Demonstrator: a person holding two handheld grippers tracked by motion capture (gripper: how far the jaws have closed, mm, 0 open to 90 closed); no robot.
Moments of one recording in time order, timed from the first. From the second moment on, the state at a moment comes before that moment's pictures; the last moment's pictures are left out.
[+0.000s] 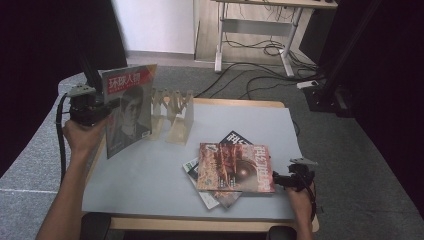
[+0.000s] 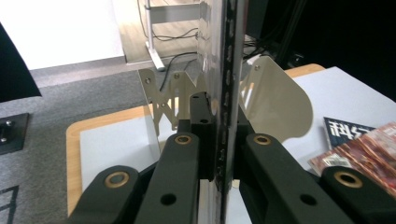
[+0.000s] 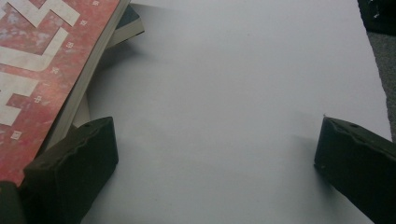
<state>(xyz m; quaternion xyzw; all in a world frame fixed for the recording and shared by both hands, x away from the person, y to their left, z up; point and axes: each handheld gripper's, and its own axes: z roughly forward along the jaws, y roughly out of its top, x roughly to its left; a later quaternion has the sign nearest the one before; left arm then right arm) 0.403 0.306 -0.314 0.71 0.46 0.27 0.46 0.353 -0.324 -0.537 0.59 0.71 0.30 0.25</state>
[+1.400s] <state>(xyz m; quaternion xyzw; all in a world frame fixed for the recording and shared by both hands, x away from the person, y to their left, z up) 0.443 0.300 -0.370 0.66 0.46 0.29 0.52 0.353 -0.324 -0.537 0.59 0.71 0.30 0.25</state>
